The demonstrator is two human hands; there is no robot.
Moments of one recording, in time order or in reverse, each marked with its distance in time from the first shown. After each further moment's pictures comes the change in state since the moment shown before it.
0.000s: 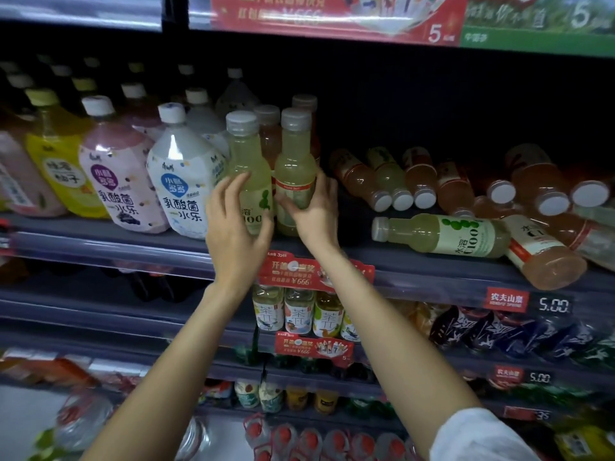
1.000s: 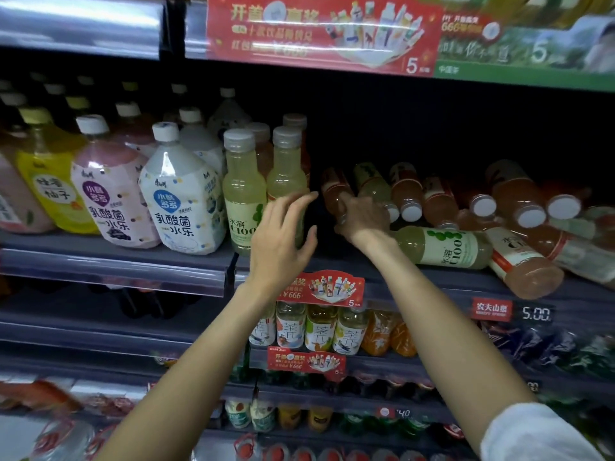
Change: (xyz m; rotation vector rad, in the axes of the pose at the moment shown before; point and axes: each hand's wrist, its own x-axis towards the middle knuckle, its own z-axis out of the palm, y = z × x) left_hand 0.002 0.036 0.037 -0.098 -0.130 0.325; right_hand 0.041 0.019 -0.083 -0.924 -0.331 0.078
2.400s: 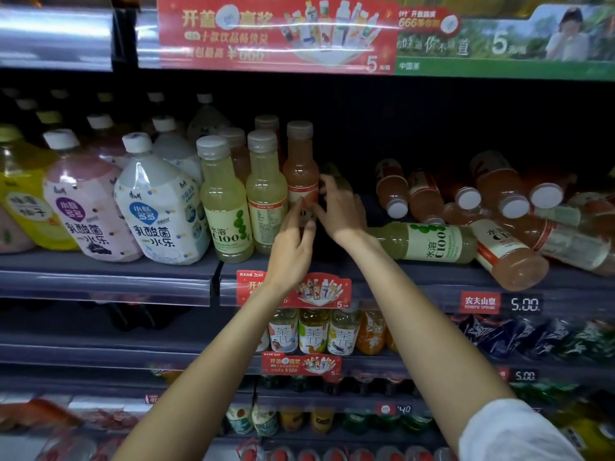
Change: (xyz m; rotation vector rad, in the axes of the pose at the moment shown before) left_hand 0.007 0.019 0.040 -0.403 -0.307 -0.520; right_hand 0.013 -0.001 0.011 0.390 0.193 -0.088
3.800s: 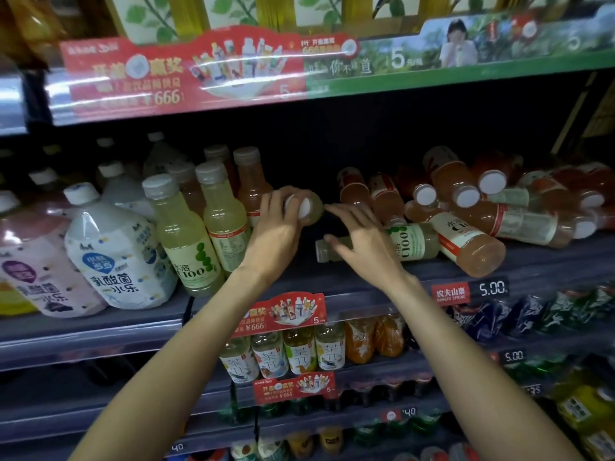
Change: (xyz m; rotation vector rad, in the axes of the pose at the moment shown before) left_hand 0.049 0.021 0.010 0.605 0.067 0.711; right_hand -0.069 0.070 -0.053 -0.055 0.200 -0.205
